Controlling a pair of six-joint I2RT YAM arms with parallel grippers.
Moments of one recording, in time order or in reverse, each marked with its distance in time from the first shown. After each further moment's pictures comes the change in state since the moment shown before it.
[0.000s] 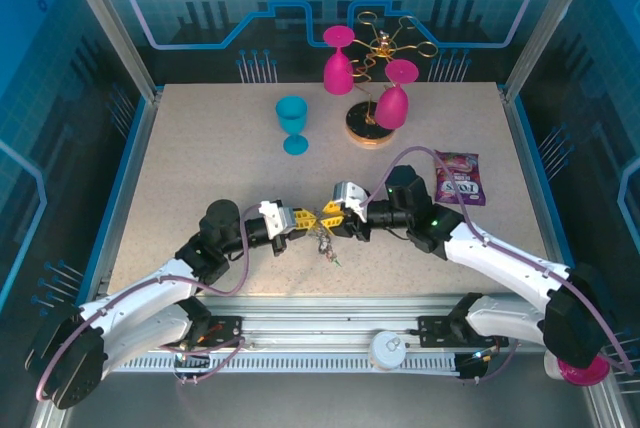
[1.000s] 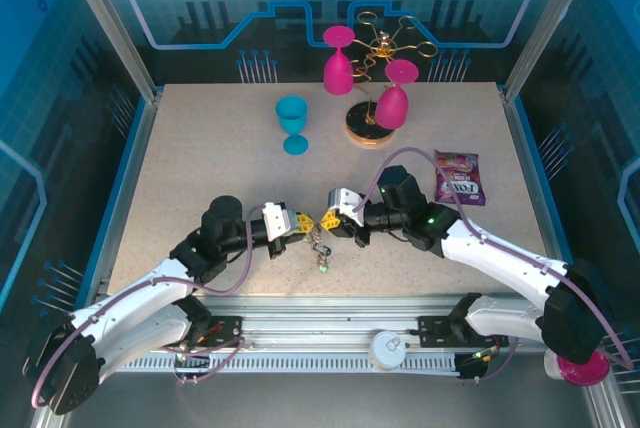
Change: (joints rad) left arm -0.001 -0.042 0.058 -0.245 -0.013 0.080; right arm 0.026 0.023 0.041 -0.132 0.031 -0.077
